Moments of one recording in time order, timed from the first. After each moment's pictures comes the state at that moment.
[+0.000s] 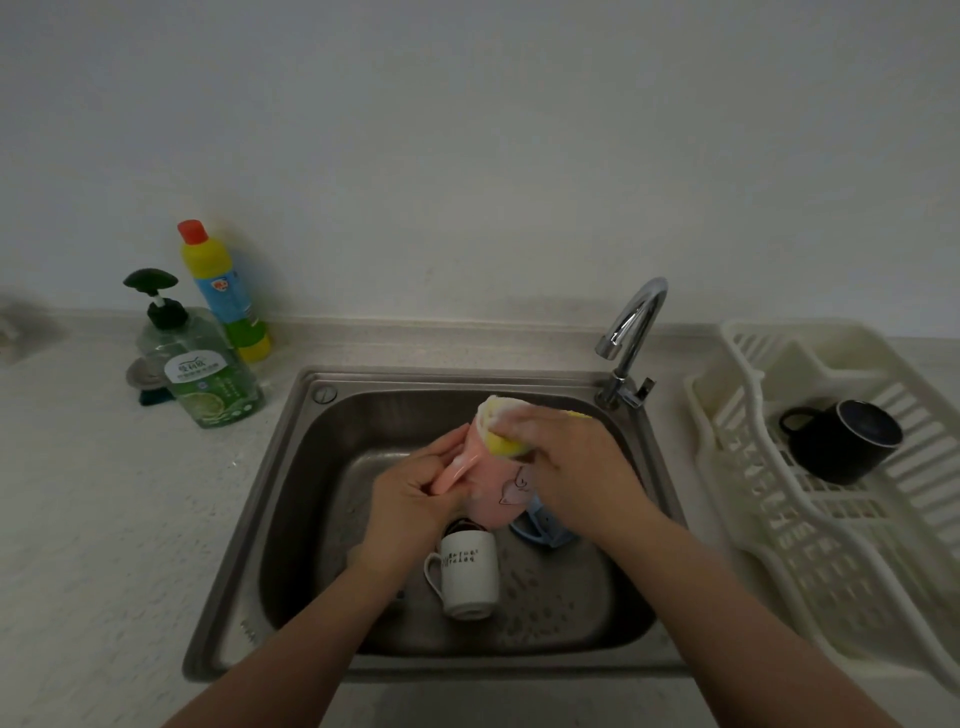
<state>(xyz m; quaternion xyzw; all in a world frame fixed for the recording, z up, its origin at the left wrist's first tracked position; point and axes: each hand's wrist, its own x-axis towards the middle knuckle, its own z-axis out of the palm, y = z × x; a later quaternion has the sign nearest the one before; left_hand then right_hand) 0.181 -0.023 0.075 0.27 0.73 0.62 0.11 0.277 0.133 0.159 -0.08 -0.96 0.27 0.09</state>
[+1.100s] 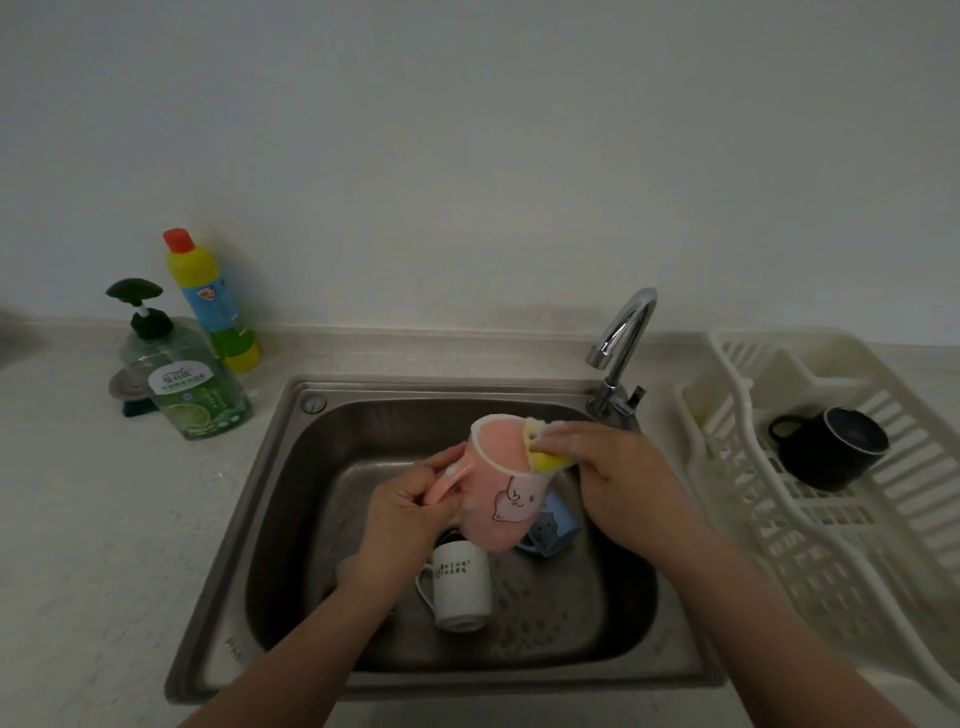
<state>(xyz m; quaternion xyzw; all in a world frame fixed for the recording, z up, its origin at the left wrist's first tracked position) 0.183 -0.015 0.076 0.23 0.69 0.67 0.17 0.298 0.162 0.164 -0.15 -0.95 0.27 0.10</state>
